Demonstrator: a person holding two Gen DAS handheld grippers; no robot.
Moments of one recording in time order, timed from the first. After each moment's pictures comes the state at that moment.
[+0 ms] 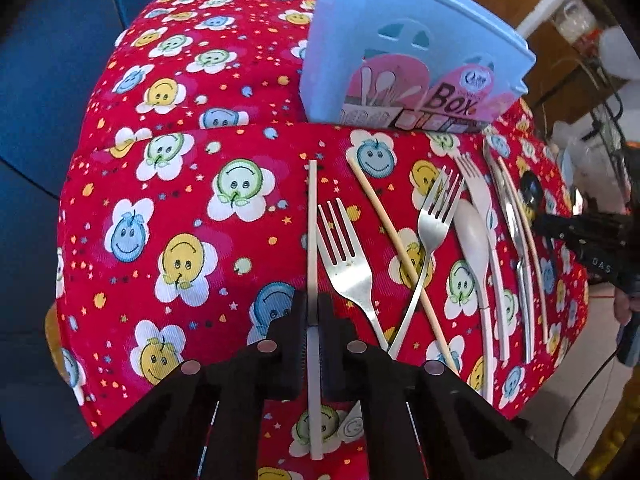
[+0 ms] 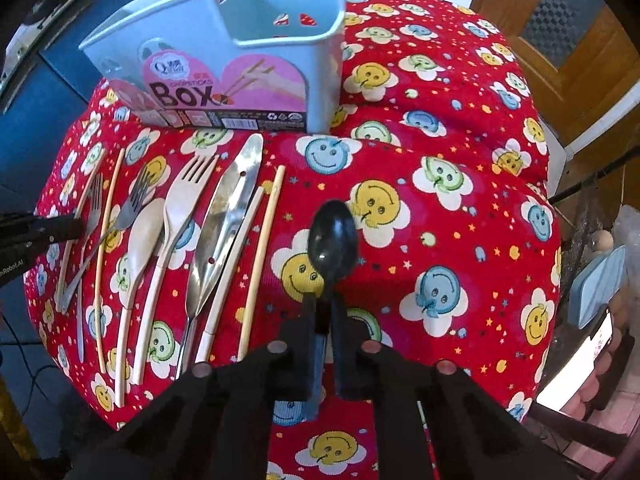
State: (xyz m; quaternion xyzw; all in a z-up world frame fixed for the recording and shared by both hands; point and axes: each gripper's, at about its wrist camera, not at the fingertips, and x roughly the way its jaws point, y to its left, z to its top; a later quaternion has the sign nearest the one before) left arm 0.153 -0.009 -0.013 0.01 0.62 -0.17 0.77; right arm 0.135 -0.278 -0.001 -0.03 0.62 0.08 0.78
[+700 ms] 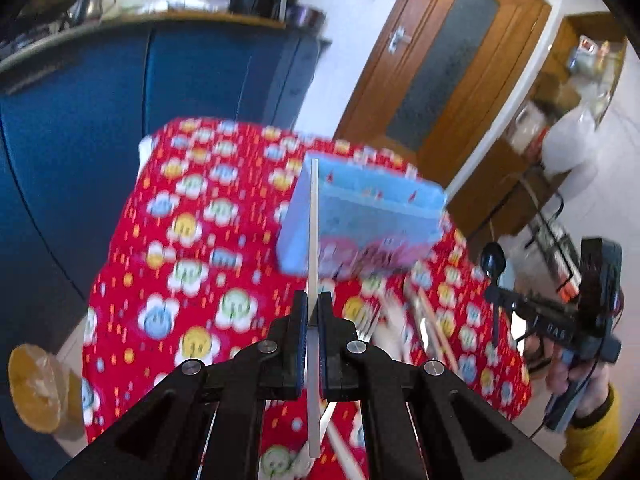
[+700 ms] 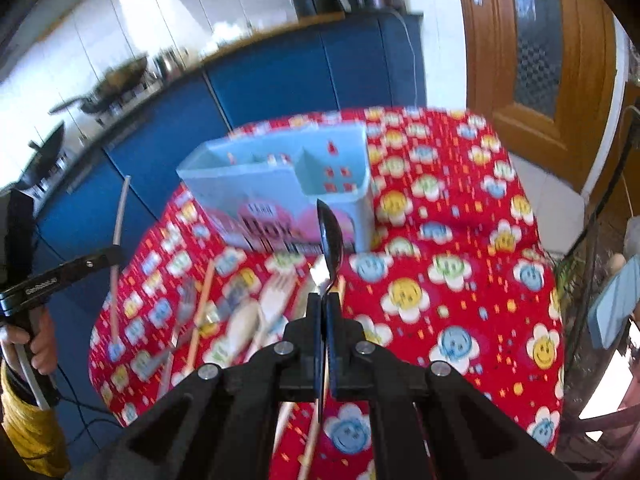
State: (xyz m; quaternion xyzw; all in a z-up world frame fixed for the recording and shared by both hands) left arm 0.120 0.019 0.074 -0.10 0.40 -0.20 0.89; right arm 0.087 -0.284 0.067 0.07 0.41 0.14 0.90
